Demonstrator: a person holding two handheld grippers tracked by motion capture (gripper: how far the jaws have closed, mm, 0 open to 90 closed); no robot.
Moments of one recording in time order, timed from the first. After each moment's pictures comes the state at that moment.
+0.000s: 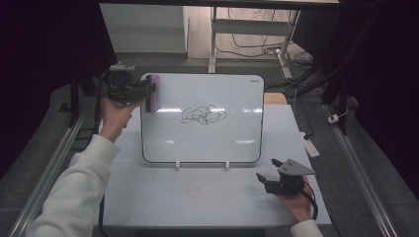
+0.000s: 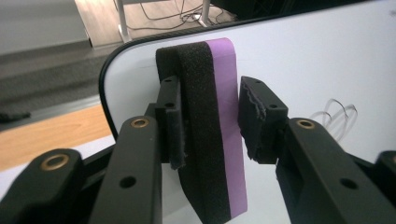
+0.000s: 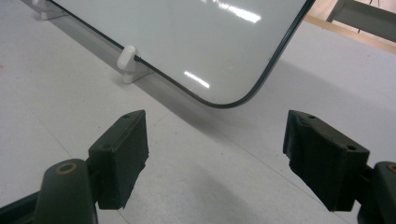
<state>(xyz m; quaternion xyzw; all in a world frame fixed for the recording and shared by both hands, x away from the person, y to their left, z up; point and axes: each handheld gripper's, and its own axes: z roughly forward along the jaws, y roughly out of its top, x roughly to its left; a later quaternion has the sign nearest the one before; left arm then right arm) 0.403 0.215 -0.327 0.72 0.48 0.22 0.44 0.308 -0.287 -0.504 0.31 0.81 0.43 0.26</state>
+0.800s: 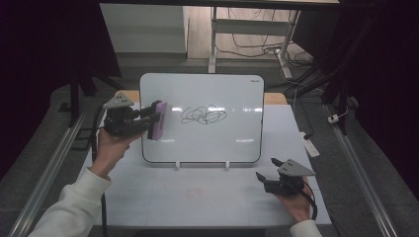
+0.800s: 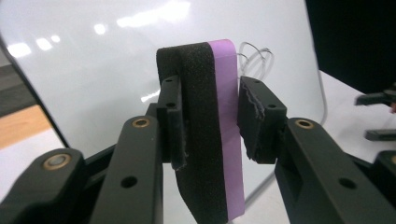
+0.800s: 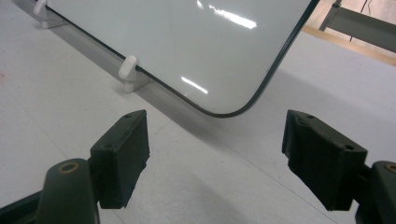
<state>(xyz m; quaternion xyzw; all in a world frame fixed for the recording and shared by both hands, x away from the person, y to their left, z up) 0.326 0.205 -0.361 0.75 0.41 0.19 0.49 0.304 -0.284 -0.500 0.31 0.80 0.43 0.27</state>
